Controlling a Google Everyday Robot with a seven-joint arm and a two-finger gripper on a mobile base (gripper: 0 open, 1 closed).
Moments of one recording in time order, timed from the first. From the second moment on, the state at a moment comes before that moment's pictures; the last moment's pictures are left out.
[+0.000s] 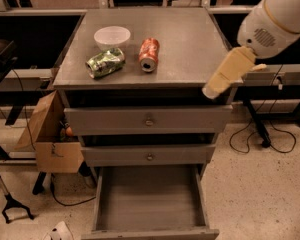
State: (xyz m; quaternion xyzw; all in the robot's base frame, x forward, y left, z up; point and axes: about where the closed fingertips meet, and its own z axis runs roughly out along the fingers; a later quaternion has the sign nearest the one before) arm 0.521 -0.178 0.965 -0.45 0.86 0.04 0.23
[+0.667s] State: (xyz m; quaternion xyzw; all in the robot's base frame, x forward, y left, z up) arm 0.650 -0.074 0.981 -0.36 0.88 0.08 0.31
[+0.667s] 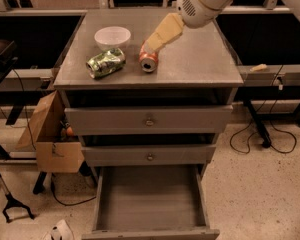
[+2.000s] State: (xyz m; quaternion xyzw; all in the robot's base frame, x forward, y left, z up) arm 0.713 -0.046 0.922 -0.26 0.91 0.11 0.32
